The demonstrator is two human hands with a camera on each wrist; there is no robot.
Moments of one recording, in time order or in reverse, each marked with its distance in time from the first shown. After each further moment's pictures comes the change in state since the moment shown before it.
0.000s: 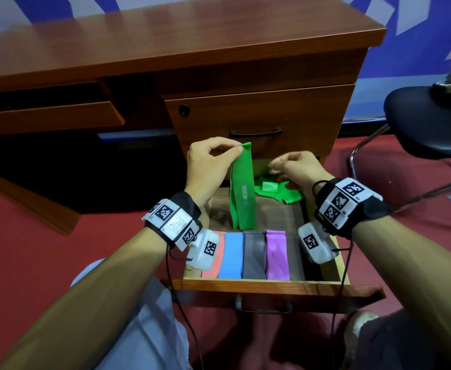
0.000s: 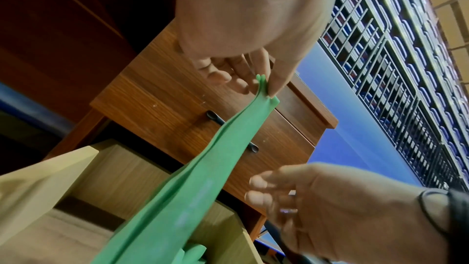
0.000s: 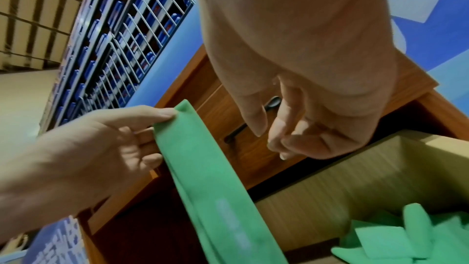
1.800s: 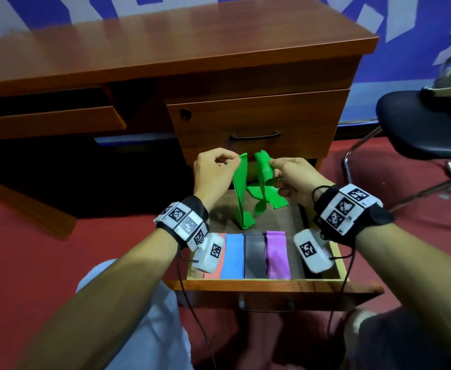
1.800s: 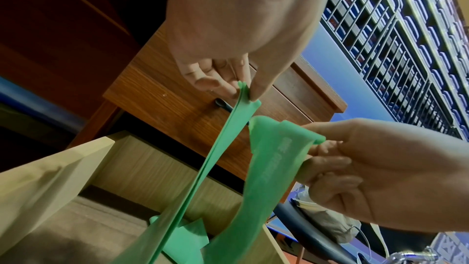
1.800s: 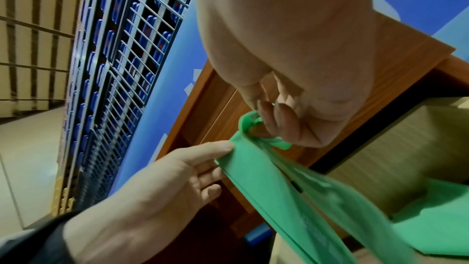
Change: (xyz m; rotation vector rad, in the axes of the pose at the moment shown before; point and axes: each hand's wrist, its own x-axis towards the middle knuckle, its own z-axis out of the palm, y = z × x) left_hand 0.002 -0.023 0.010 0.104 0.021 -0.132; right_hand -0.017 -0.007 0.013 0.261 -0.074 0.087
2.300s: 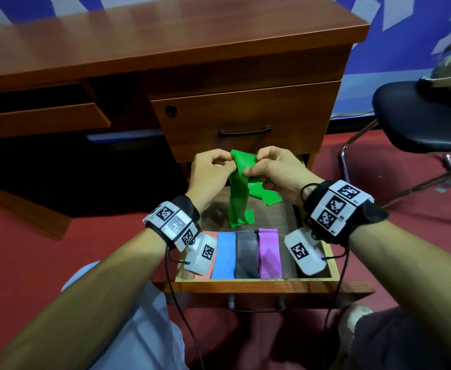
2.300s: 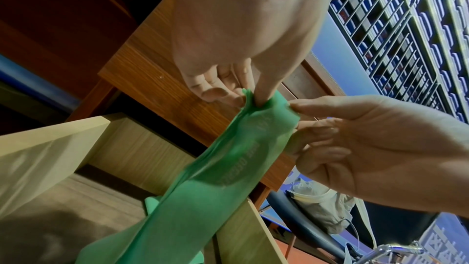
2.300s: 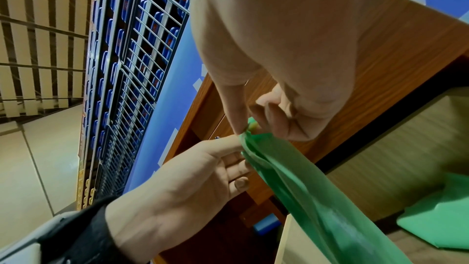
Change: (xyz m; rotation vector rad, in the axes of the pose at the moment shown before) left_hand 0.001 -0.009 0.020 -0.071 -0.118 -0.057; right_hand -0.008 -0.006 0.002 -0.016 -0.101 -0.088
